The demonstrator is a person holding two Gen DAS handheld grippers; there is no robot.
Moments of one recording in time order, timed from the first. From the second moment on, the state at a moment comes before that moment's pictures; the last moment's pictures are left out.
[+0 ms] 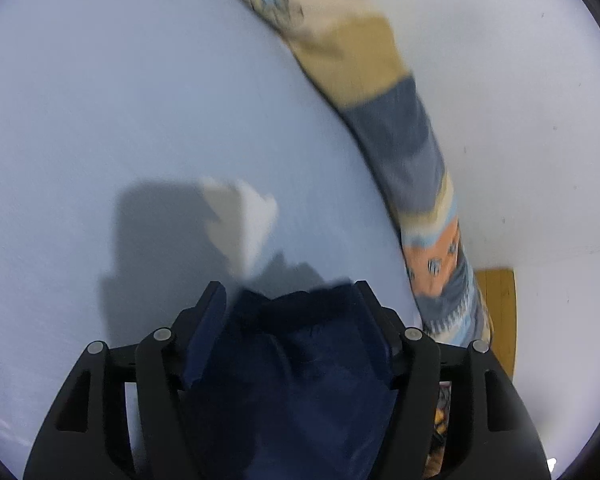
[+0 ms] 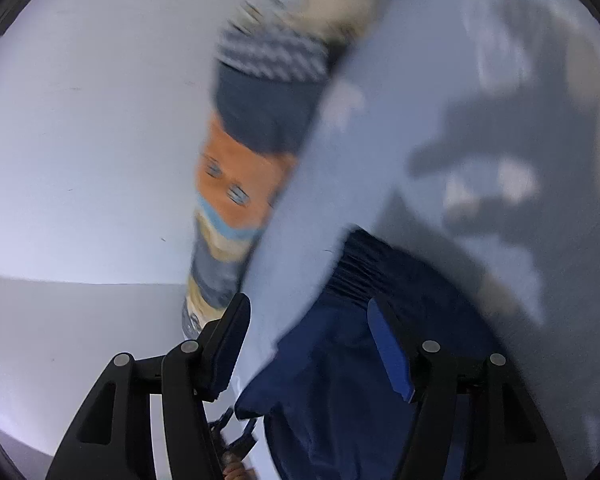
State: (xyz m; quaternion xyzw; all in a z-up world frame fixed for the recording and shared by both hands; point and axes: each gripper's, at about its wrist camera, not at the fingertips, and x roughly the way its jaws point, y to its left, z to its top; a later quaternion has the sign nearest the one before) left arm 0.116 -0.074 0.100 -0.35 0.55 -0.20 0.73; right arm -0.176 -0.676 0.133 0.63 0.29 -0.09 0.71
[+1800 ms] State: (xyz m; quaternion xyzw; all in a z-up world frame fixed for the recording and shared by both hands) left arm -0.104 -0.168 0.089 0.07 0.54 -0.14 0.83; right arm -0.204 -0.435 0.102 0.32 0.52 -0.15 0.78
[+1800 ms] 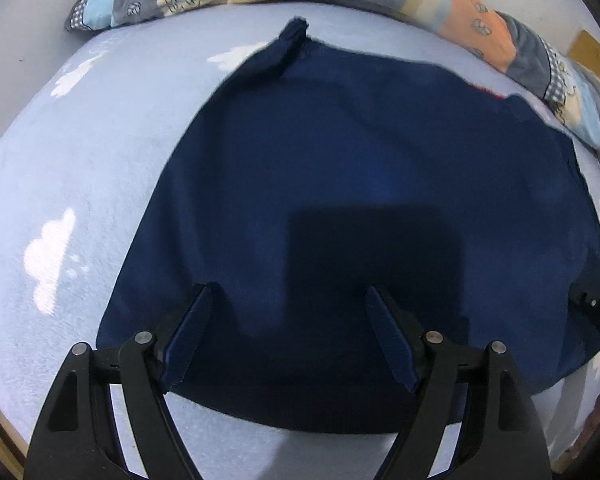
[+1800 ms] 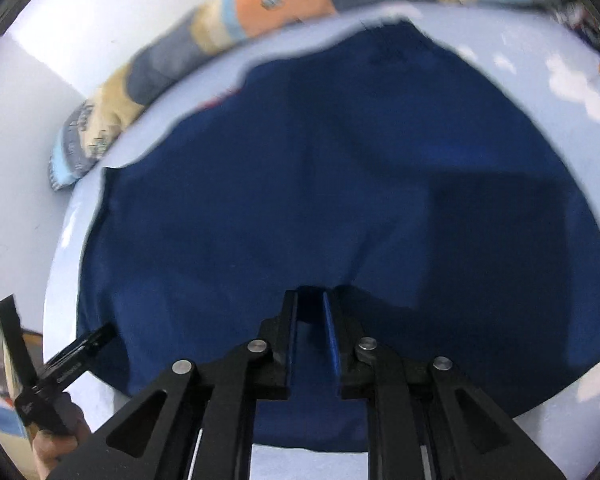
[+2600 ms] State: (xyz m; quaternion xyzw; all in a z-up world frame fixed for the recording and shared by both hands) left arm -0.139 -0.243 0.087 0.12 0.52 -0.20 0.82; right arm -0.175 -0.370 0.142 0.22 0.50 -0.07 0.84
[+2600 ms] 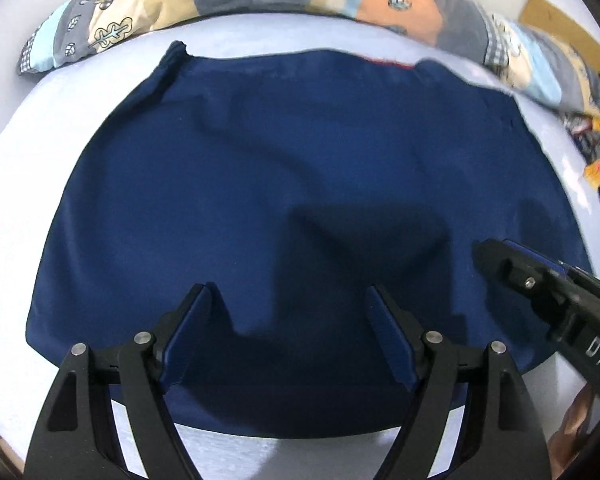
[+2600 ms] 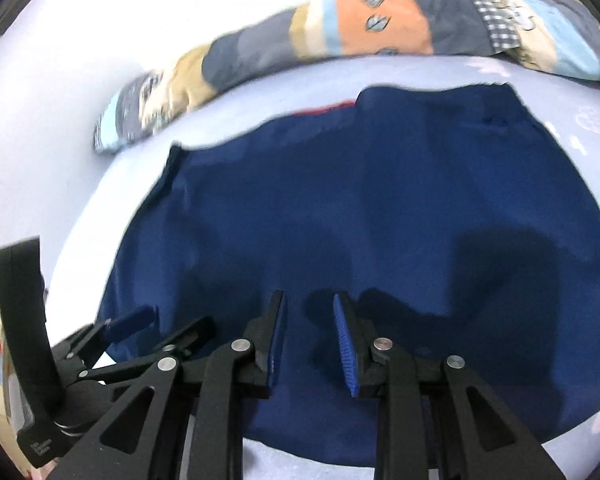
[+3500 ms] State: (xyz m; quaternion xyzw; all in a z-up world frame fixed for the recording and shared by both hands) left arm -0.147 -0.246 0.094 0.15 0.51 -0.21 0.82; right arm -0.194 -0.414 0.109 0.33 0.53 -0.10 0.77
